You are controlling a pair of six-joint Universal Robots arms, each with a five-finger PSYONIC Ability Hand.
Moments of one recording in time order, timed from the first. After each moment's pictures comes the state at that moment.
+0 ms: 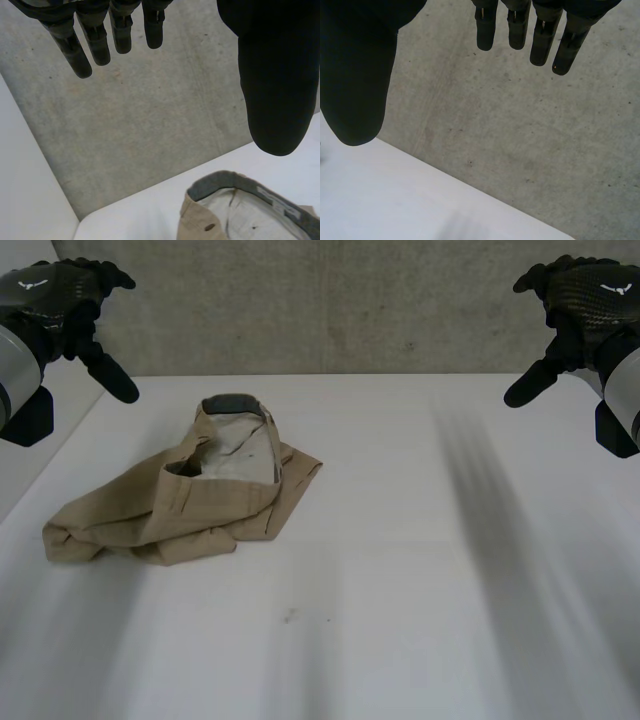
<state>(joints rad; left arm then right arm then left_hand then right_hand) 4.45 -1.72 -1.17 2.87 -1.57 3.22 1.89 -1.45 1.29 0.11 1.57 3.05 0.19 0.20 0.21 0.20 0.05 0.21 0.22 0.22 0.24 0.07</state>
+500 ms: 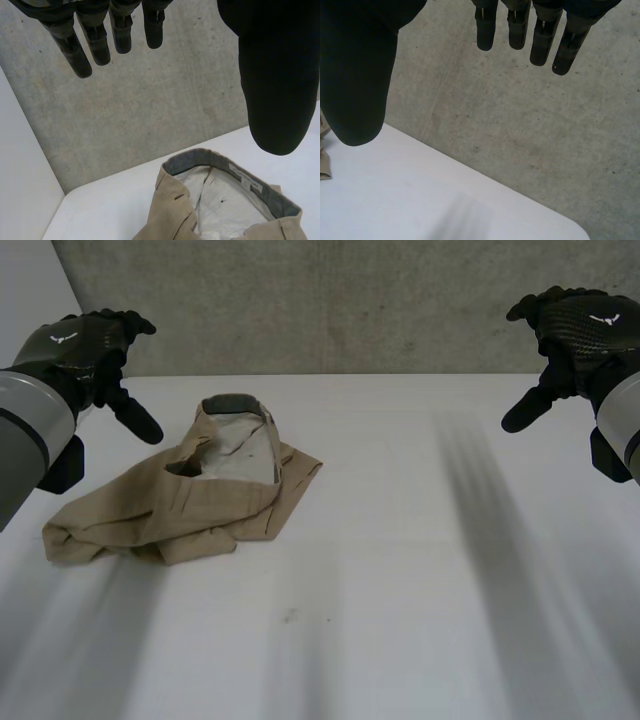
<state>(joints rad) 4.37 -1.69 -1.33 2.93 -1.67 3.17 1.89 -1.47 1.37 0.10 1.57 3.02 0.19 0.20 0.21 0.20 0.05 0.21 0.22 0.22 0.24 0.07</state>
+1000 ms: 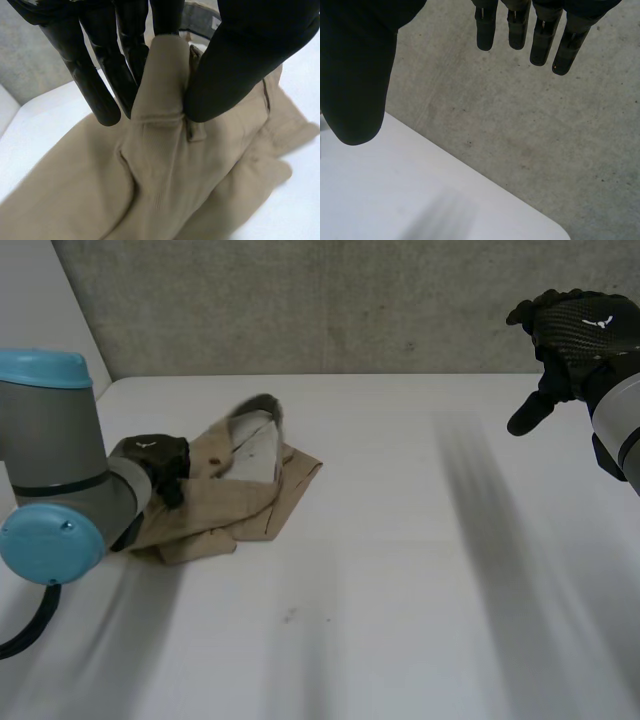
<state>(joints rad) 4.36 -2.09 -1.25 2.91 -1.69 3.26 1.89 -1.46 1.39 0.07 1.57 2.92 1.11 1.15 1.14 1.14 0.94 0.21 0.22 0.22 0.24 0.07</state>
